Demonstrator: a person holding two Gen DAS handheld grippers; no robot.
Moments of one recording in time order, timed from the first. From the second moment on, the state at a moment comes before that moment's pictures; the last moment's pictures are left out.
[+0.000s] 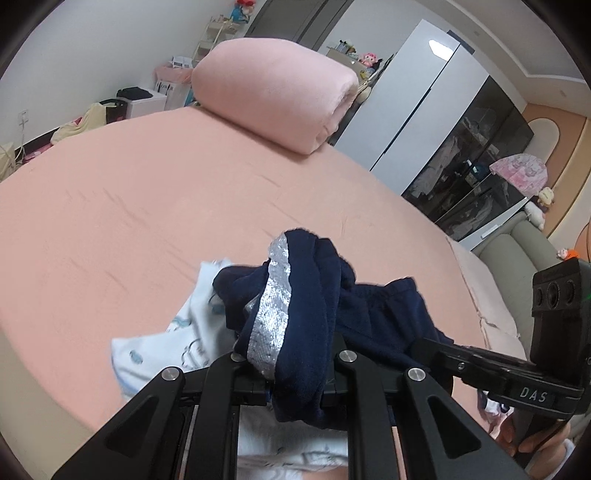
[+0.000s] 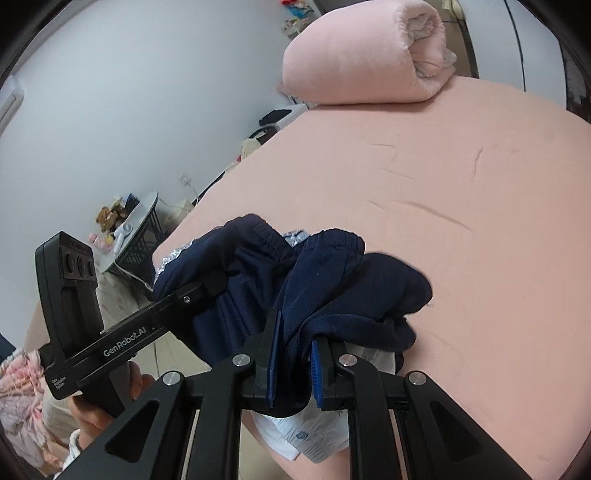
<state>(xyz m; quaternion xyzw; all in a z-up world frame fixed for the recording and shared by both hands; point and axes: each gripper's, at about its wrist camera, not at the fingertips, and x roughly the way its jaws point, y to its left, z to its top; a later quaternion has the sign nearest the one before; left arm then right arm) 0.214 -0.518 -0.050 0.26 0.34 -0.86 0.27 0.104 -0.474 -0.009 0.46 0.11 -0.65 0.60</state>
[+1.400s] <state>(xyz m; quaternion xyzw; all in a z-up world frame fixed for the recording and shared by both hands) 0.294 -0.483 -0.060 0.28 0.41 -0.79 0.36 0.083 -0.401 -0.030 0.52 0.07 -0.62 0.58</state>
